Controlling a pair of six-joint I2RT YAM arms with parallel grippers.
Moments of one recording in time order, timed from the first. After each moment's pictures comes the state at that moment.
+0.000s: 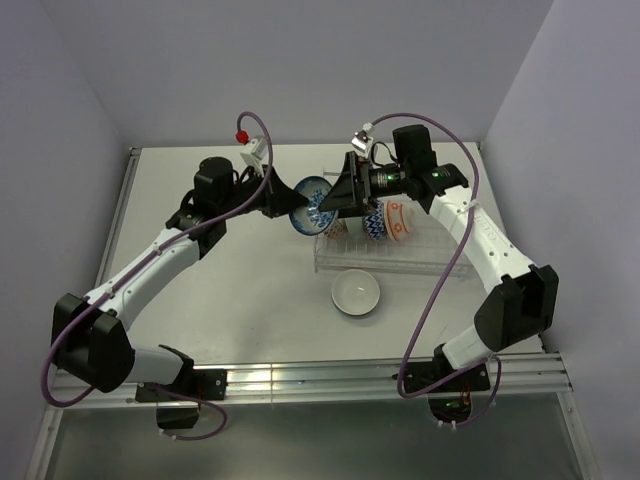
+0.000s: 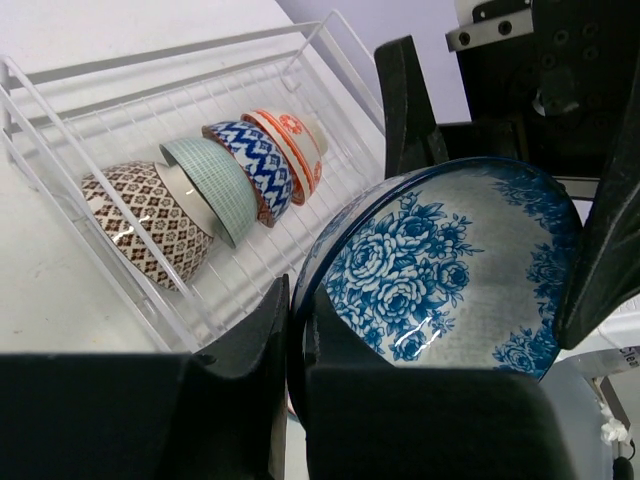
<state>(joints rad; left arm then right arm) -0.48 1.35 1.09 0.07 0.58 -0.52 0.34 1.51 1.45 -0.60 -1.02 0.54</state>
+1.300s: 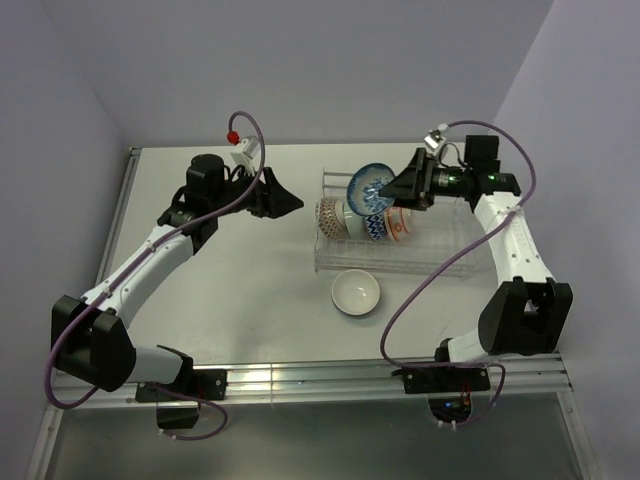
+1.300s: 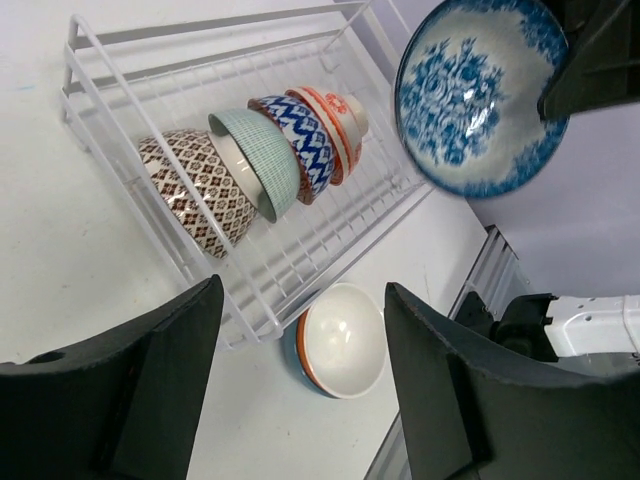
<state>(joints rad) -0.41 1.35 1.10 -0.02 0.61 -0.48 -0.02 1.44 1.32 -0.61 -1.13 0.45</state>
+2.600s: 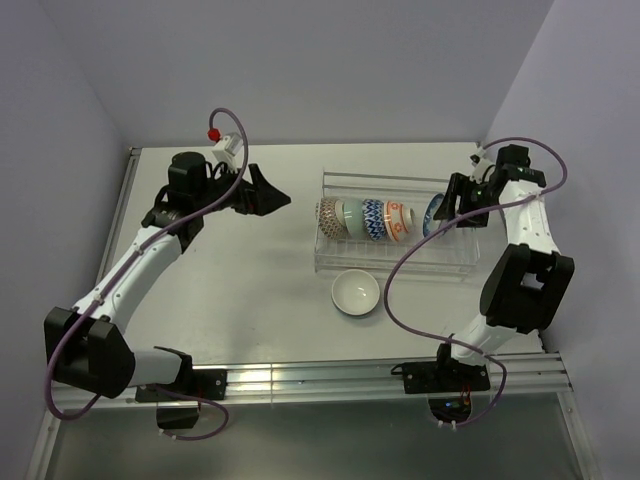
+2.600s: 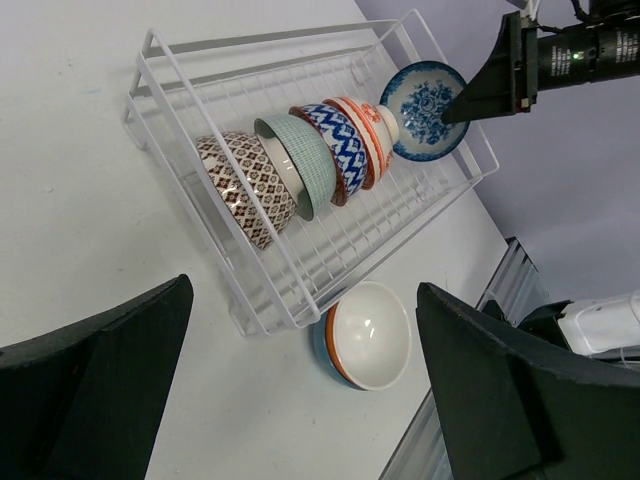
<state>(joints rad) -0.31 1.32 1.10 -0.10 0.63 -0.44 -0.32 1.61 1.40 -0.95 -0.46 -0.04</state>
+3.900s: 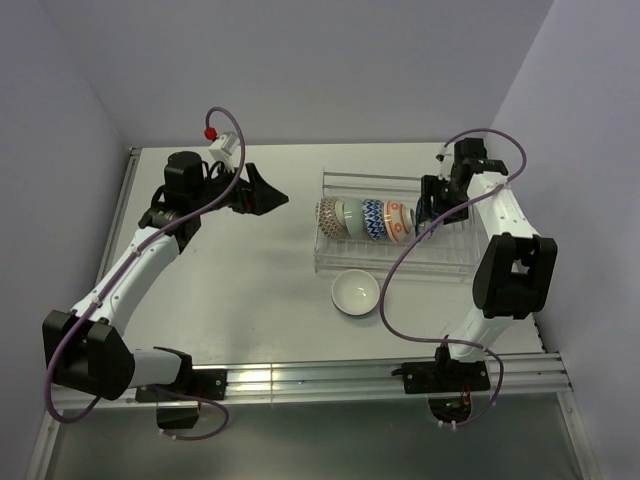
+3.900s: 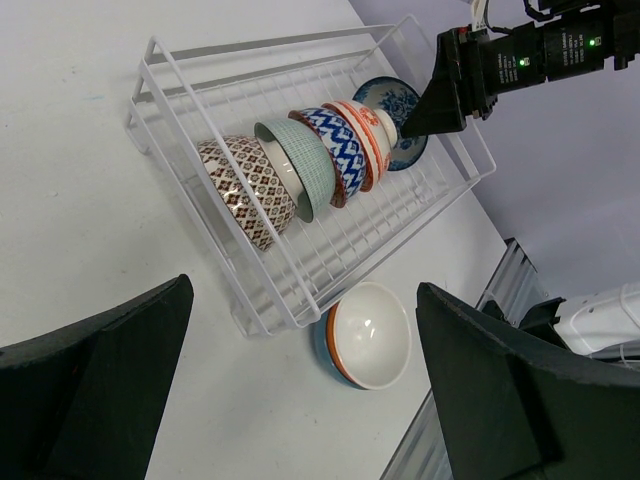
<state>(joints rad) -0.29 1.30 1.10 -0.10 0.65 -0.43 -0.10 1.69 1.43 -0.91 -0.19 -0.03</state>
